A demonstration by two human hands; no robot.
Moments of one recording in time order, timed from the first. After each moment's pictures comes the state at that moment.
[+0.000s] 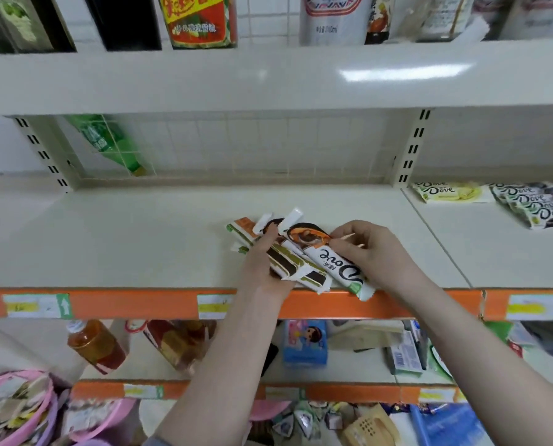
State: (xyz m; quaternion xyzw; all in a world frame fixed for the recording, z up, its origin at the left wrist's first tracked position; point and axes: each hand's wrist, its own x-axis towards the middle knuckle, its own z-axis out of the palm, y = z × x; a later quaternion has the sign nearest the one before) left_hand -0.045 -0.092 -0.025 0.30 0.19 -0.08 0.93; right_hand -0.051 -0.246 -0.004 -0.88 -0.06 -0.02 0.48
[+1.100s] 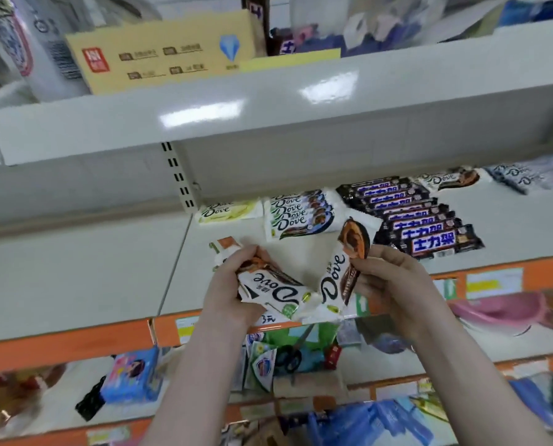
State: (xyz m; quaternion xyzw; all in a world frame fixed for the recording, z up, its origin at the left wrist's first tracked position) left_hand -0.061 -0.497 -0.010 0.33 0.16 -0.16 0.92; right_hand -0.092 -0.696 -0.023 -0.56 0.10 0.00 0.83
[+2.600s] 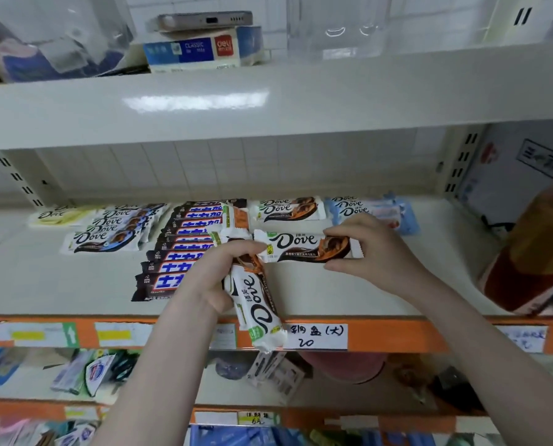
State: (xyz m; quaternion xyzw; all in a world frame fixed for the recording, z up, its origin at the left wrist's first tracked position) left_hand -0.027 -0.867 0.011 0.59 0.18 -0.18 0.77; right_hand 0.005 -1.095 -0.013 -0.90 -0.22 -0.10 0.36
